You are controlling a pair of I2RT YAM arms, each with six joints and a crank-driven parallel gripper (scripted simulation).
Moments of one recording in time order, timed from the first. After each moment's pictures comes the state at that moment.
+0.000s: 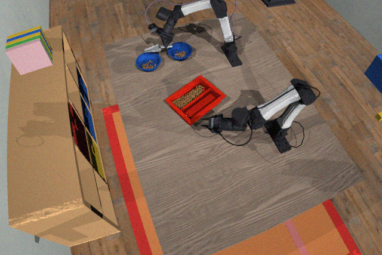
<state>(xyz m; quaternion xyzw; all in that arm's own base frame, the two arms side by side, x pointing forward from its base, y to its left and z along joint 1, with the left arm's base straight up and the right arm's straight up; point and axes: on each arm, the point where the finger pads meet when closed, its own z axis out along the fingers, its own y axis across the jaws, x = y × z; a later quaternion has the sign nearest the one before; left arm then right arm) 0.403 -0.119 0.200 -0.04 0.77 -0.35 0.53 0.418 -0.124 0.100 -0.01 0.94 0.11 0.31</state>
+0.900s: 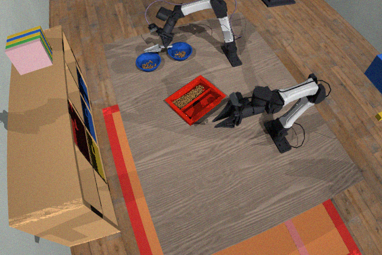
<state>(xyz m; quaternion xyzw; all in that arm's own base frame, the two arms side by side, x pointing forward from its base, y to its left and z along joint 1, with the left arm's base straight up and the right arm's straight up) 0.396 -0.017 0.341 0.00 0.72 -0.05 0.69 0.418 -0.124 0.100 -0.01 0.94 0.11 0.31</state>
